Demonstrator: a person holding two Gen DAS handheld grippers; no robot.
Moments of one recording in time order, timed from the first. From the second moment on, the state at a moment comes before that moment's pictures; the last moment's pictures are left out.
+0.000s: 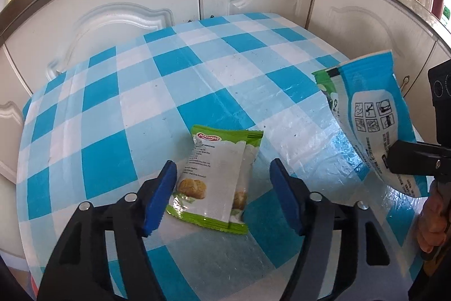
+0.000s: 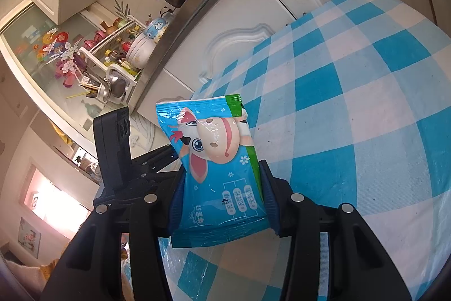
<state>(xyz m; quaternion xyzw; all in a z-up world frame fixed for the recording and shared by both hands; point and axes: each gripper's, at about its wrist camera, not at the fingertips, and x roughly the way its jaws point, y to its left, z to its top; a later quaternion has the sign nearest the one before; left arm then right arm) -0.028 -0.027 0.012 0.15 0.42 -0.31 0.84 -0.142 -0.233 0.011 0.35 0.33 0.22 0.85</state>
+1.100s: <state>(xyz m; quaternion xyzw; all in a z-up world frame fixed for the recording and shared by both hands) -0.082 0.026 0.031 0.02 0.41 -0.27 0.87 -0.144 -0.201 0.016 0.25 0.36 0.16 0.89</state>
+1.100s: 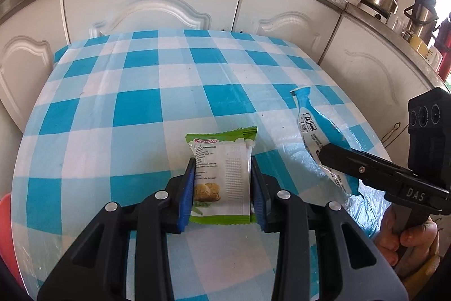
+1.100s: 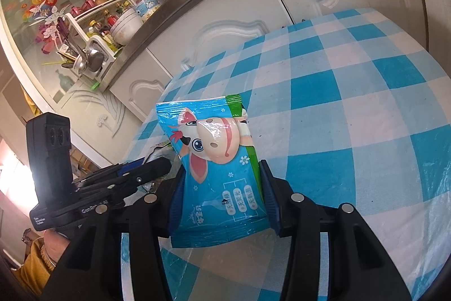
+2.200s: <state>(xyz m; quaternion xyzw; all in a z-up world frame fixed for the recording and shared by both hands) -0.131 0.159 0.037 -0.08 0.39 -0.22 0.89 -0.147 -0.077 0.039 0.07 0.38 0.15 0.91</state>
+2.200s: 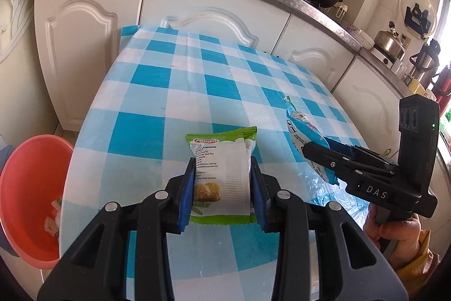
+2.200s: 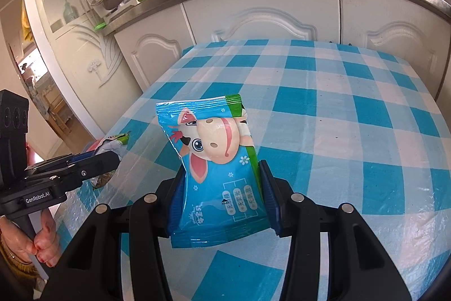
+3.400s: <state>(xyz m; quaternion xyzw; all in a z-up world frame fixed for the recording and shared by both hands) -0.144 0.304 0.017 -0.16 0.37 -0.11 0.91 -0.132 0.071 0.041 -0.07 0.40 0.22 0.89</state>
